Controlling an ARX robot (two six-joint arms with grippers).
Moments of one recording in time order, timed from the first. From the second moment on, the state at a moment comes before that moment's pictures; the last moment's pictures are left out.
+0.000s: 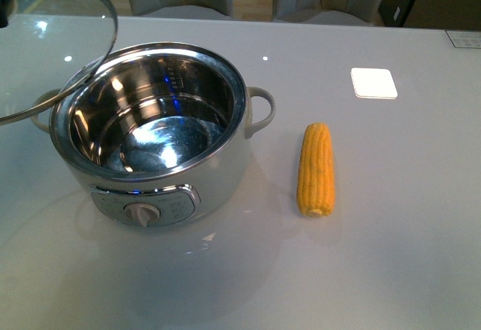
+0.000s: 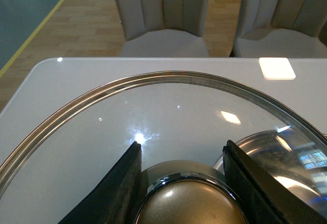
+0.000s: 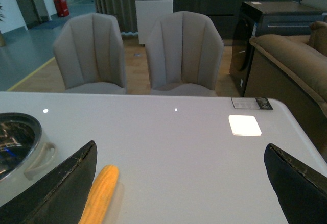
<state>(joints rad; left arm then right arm) 0.01 1.79 0.72 0.78 0.05 0.06 0.00 0.01 0.02 0.00 0.00 0.00</state>
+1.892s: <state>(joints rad) 0.48 2.47 0.99 1.08 0.38 0.19 0.00 0.01 0.02 0.00 0.00 0.00</state>
